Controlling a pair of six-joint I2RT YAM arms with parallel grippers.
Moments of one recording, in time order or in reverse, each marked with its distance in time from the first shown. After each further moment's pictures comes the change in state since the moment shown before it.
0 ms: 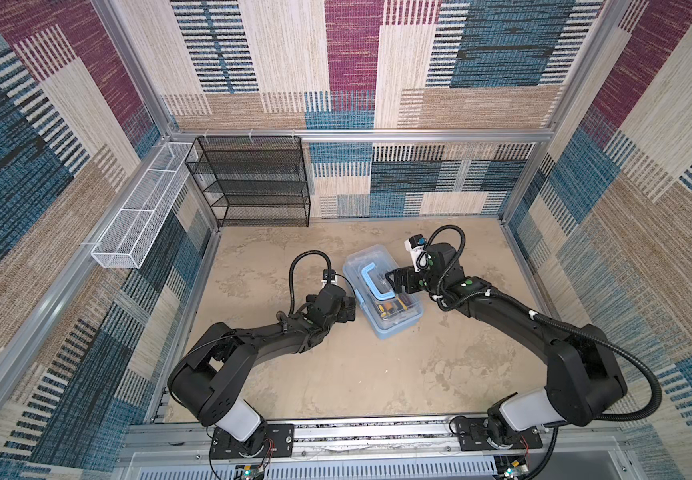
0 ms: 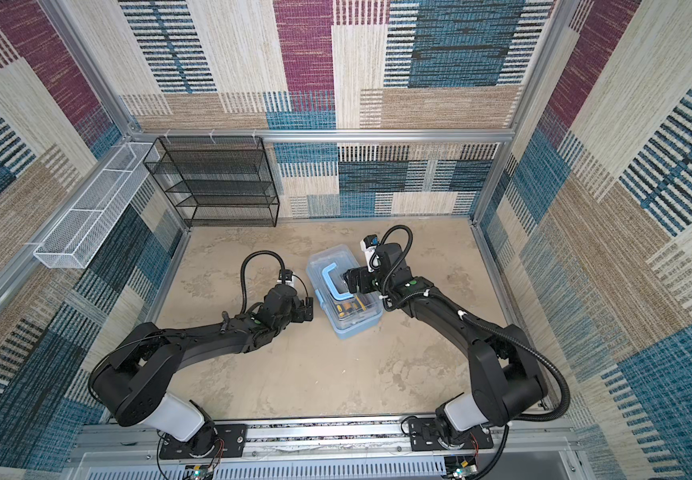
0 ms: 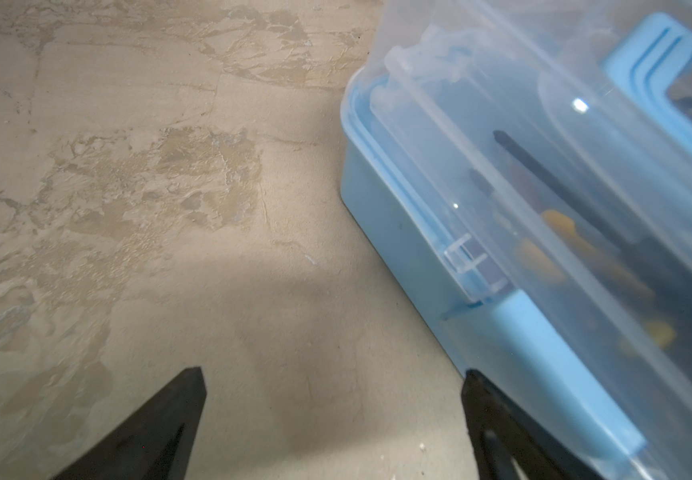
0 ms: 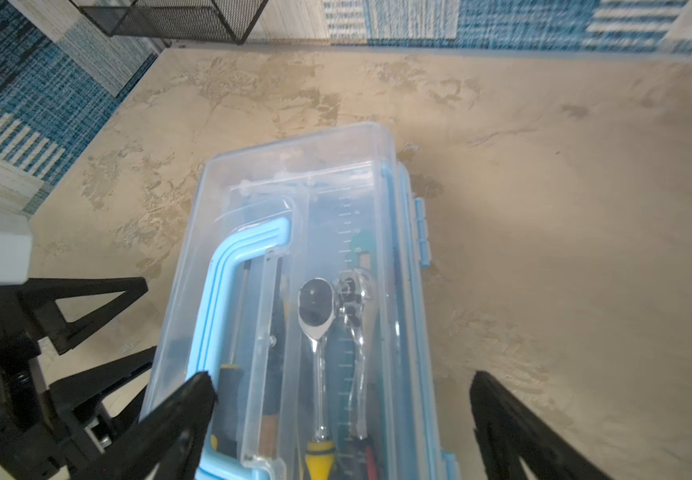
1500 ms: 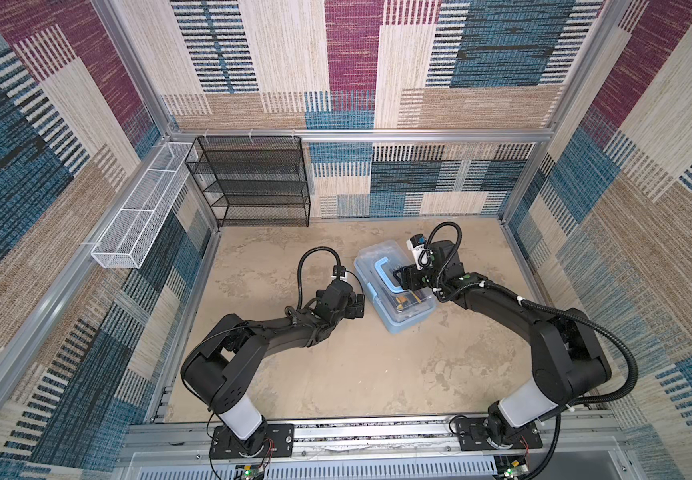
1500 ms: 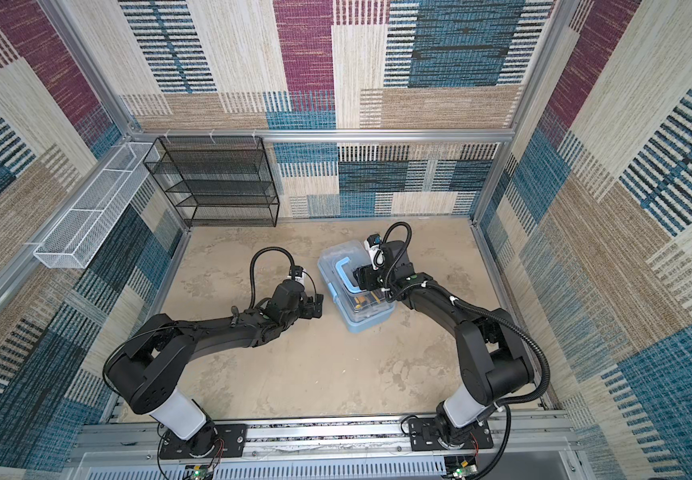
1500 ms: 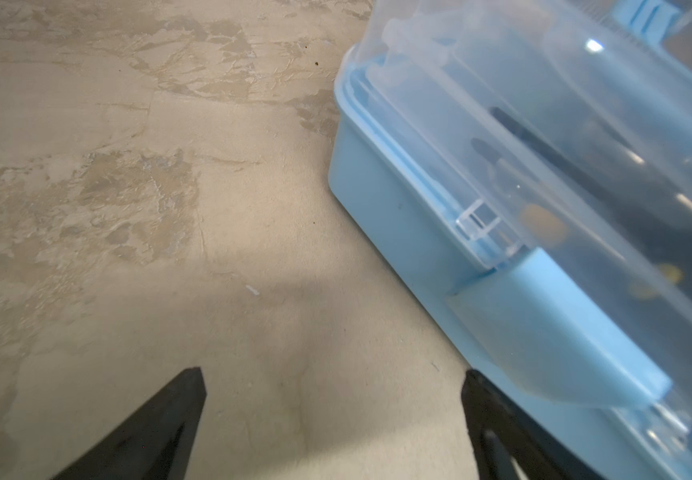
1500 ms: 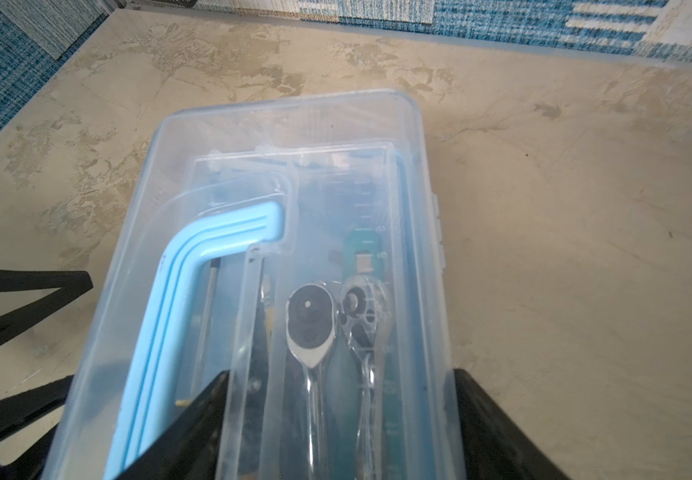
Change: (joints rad) left arm -0.022 0.082 0.076 0.035 0.052 0.027; right arm -0.068 0.145 0.038 0.026 -0.068 -0.095
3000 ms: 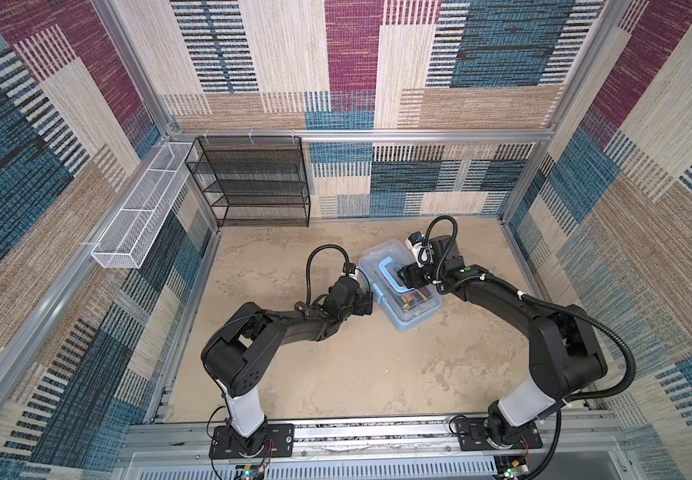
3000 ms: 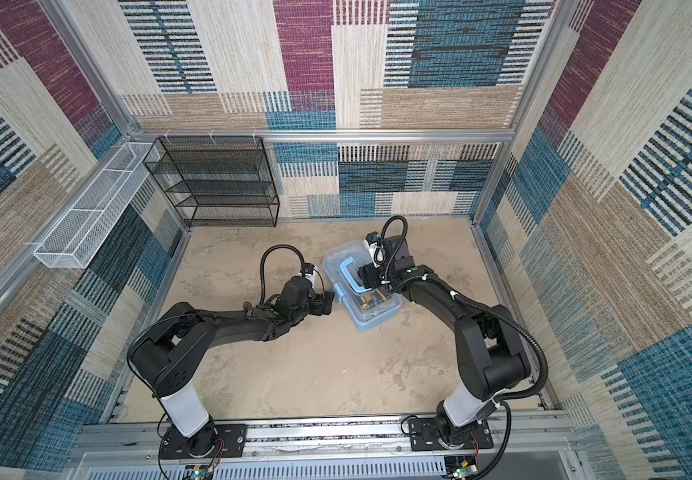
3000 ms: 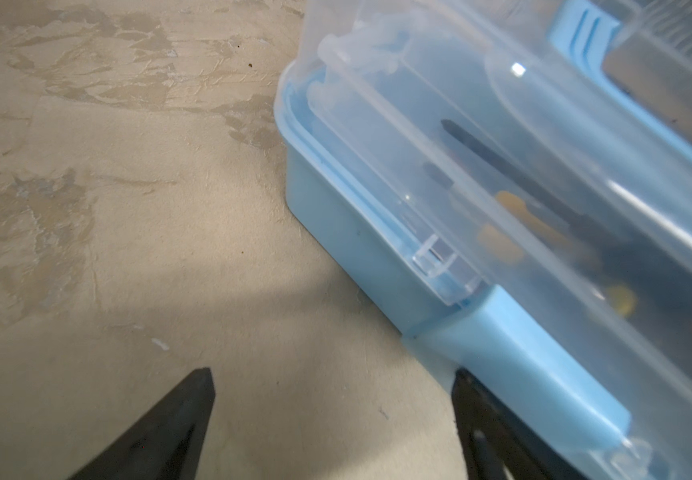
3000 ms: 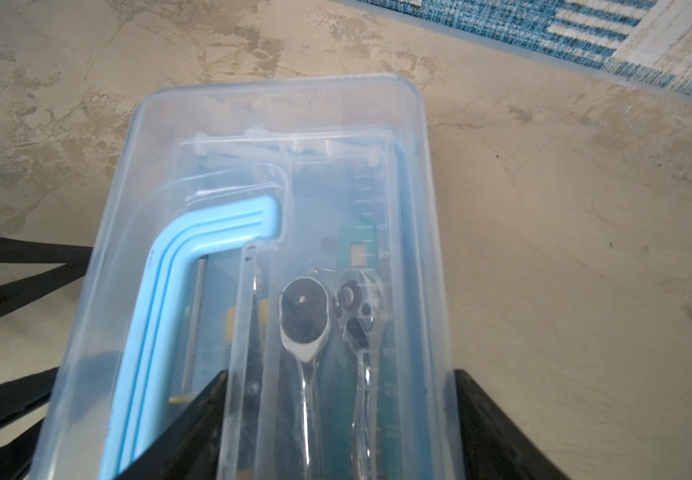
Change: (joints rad) left arm -0.011 0.142 0.082 0.104 0.110 0.000; right arm -0.025 0.033 0.078 -0.120 0.047 -0.151
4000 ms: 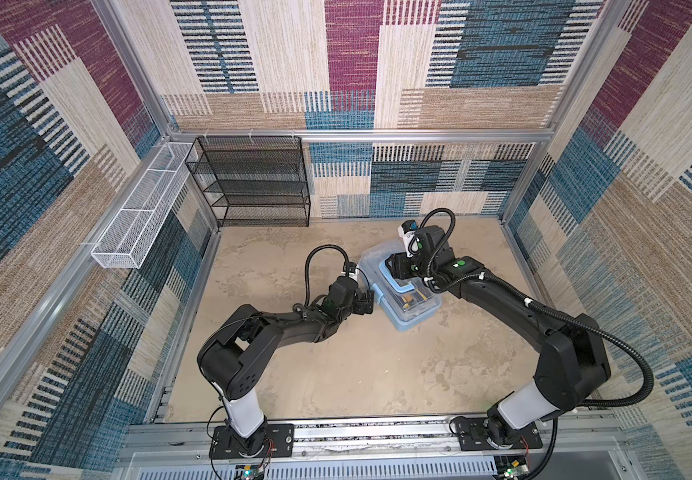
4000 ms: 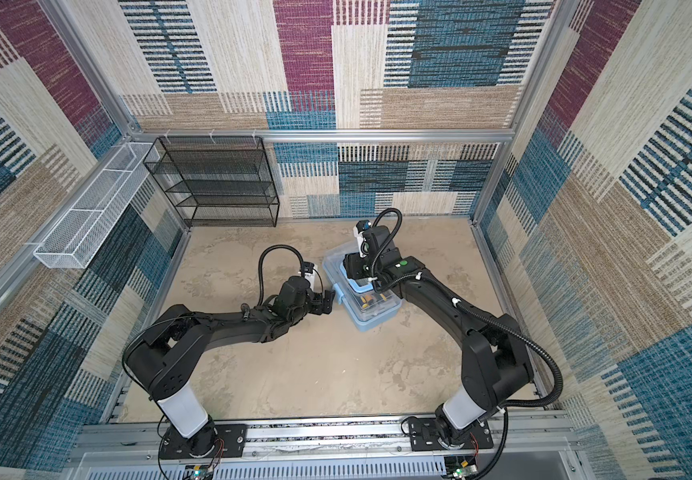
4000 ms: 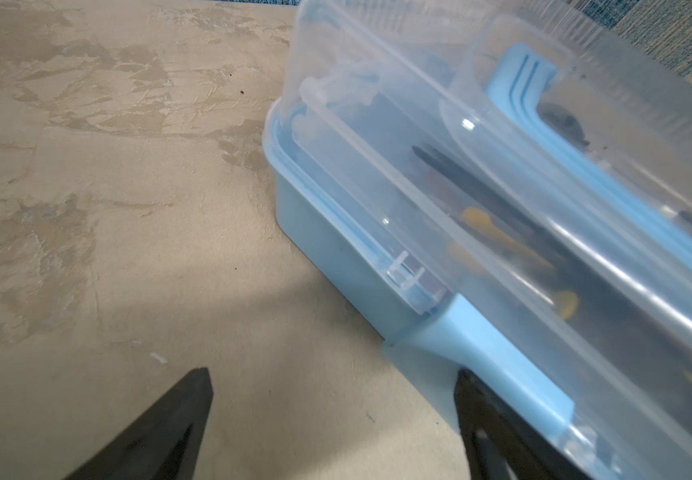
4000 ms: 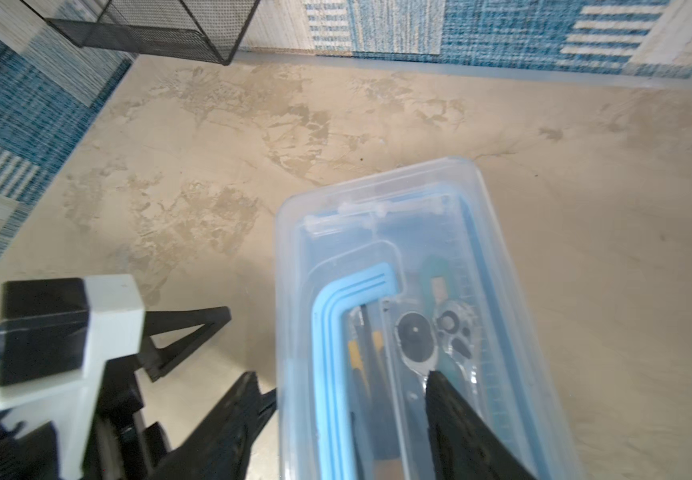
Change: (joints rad) left arm -0.001 -0.031 -0.021 0.039 0.001 0.023; right arm 0.122 -0.055 0.157 -0.143 0.094 0.272
